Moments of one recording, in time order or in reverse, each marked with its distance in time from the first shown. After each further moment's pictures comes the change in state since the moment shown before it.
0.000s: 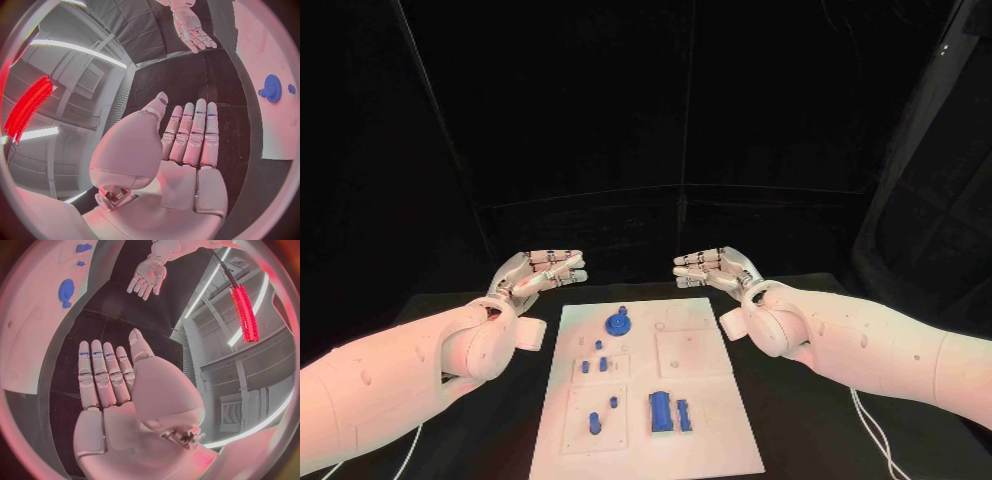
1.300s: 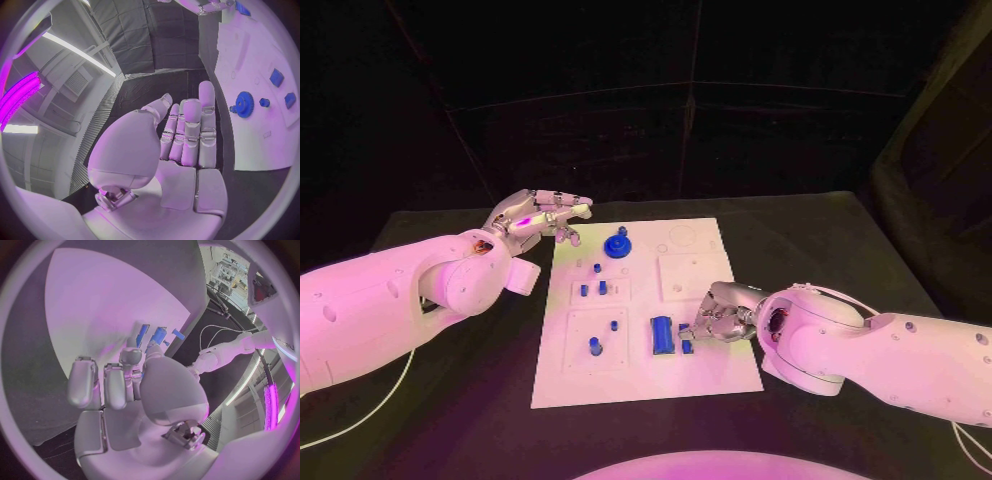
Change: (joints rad) left arm 0.046 -0.104 0.000 0.151 -0.098 0.087 -0.150; left_hand -0.025 -0.031 0.187 -0.065 -0.002 0.025 -0.007 0.050 0.001 -0.041 -0.062 0.322 0.033 0.223 -0.120 0.897 0.500 0.000 0.363 -0.145 0.484 0.404; right arm -0.110 -0.311 -0.003 0.717 -1.039 0.026 -0.934; right_hand -0.178 -0.023 -0.071 0.299 0.133 0.215 -0.147 0.120 0.314 0.335 -0.198 0.774 0.959 0.419 -0.231 1.322 1.226 -0.102 0.517 -0.236 1.275 1.151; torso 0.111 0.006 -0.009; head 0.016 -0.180
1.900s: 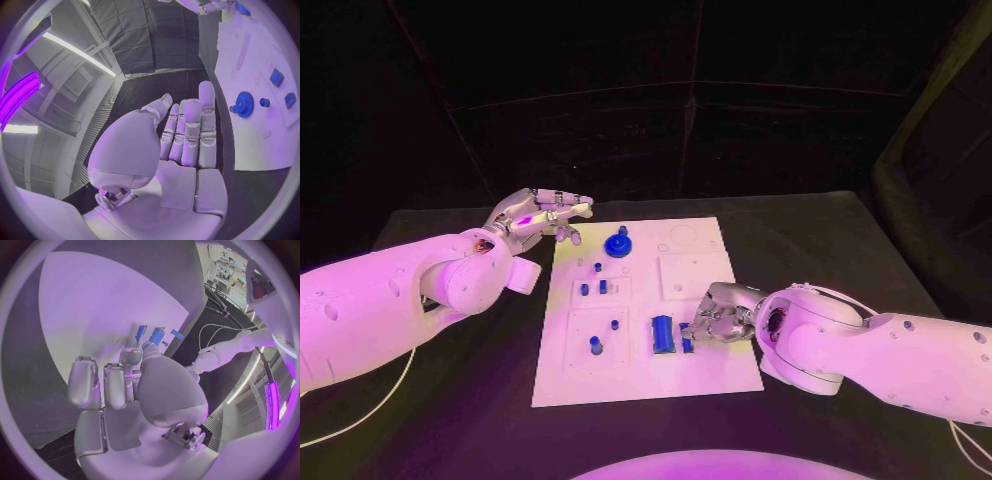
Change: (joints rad) left arm 0.000 0.000 0.000 0.001 0.000 -0.001 0.001; left_hand 0.000 0.000 0.000 0.000 0.000 0.000 0.000 0.000 0.000 0.000 0.000 0.000 0.000 0.000 0.000 0.000 0.000 0.000 0.000 0.000 0.000 0.000; right arm 0.000 0.015 0.000 -0.007 0.021 0.004 -0.001; right_hand 0.056 0.000 0.060 0.014 0.222 -0.006 -0.006 0.015 -0.001 -0.004 0.004 0.017 -0.003 0.000 0.000 0.000 0.012 0.000 0.000 0.000 0.000 0.009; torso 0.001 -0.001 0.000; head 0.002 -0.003
